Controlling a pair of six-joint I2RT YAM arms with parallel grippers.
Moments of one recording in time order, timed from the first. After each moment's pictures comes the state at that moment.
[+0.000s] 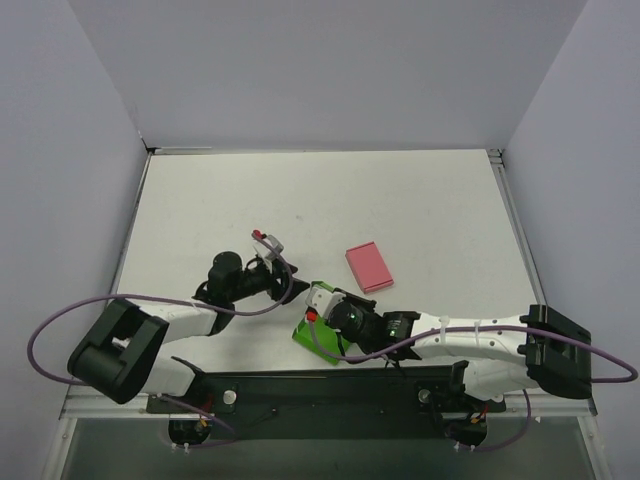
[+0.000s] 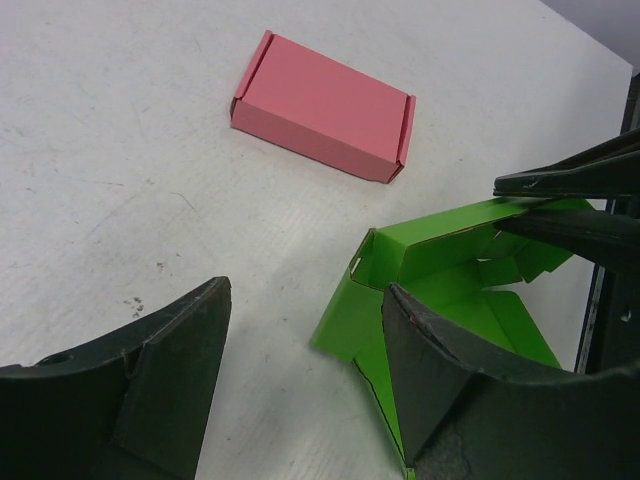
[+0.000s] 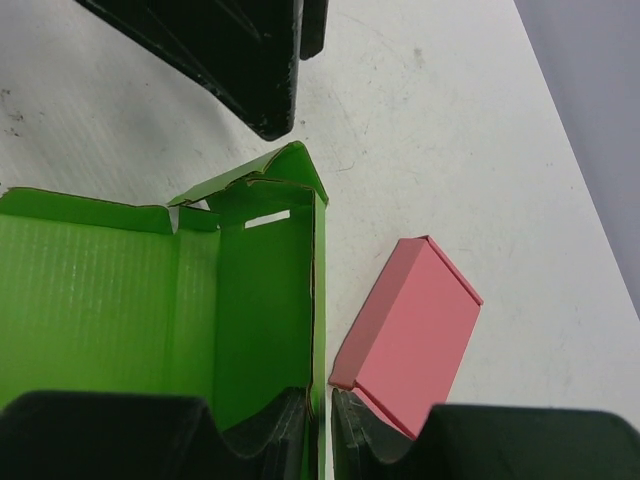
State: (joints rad) left arm -0.49 1.35 0.34 0.78 0.55 -0.20; right arm 1.26 1.29 0.62 -0.11 0.67 -0.26
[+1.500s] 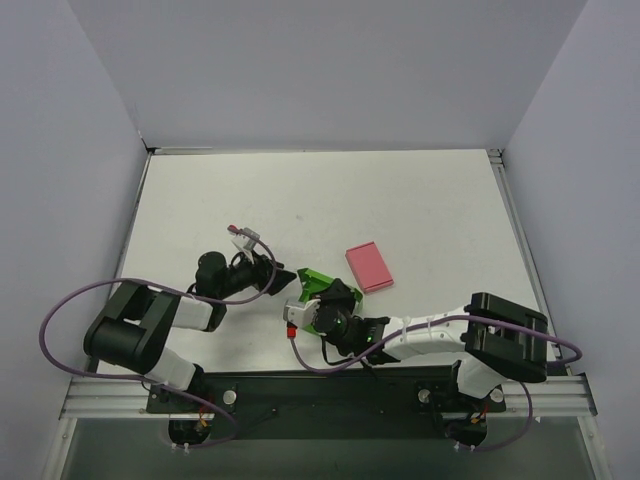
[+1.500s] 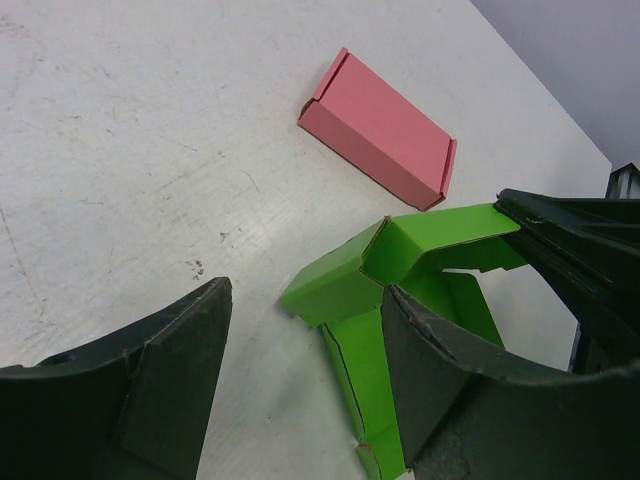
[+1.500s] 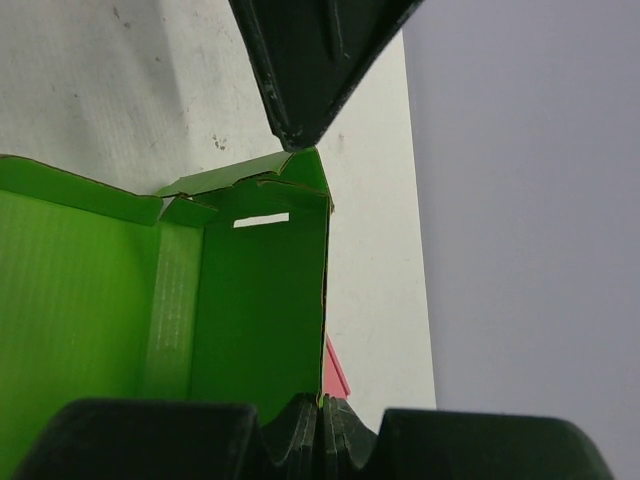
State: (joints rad) left arm -0.33 1.51 0.29 1.04 0.62 -0.41; right arm 1.27 1.54 0.59 0.37 0.86 -0.83
